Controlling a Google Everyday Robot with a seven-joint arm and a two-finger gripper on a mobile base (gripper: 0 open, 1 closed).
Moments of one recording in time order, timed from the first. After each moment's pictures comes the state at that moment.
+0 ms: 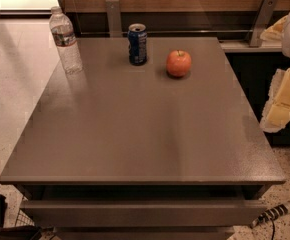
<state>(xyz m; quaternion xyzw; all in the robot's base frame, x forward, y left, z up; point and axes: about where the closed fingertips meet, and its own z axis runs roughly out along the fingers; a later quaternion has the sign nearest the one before) 0.438 -0.214 0.986 -0.60 0.78 -0.05 0.17</state>
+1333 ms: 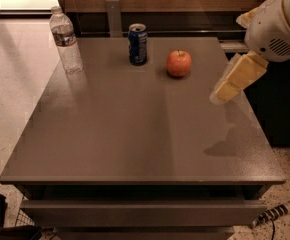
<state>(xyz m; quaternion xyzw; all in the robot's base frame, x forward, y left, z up) 0.509 -0.168 0.981 -0.55 0.77 -0.02 0.32</state>
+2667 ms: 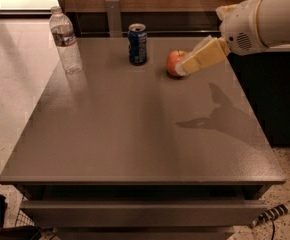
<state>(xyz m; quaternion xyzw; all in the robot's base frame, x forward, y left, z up) 0.585 -0.127 0.986 -0.46 0.74 0.10 0.48</state>
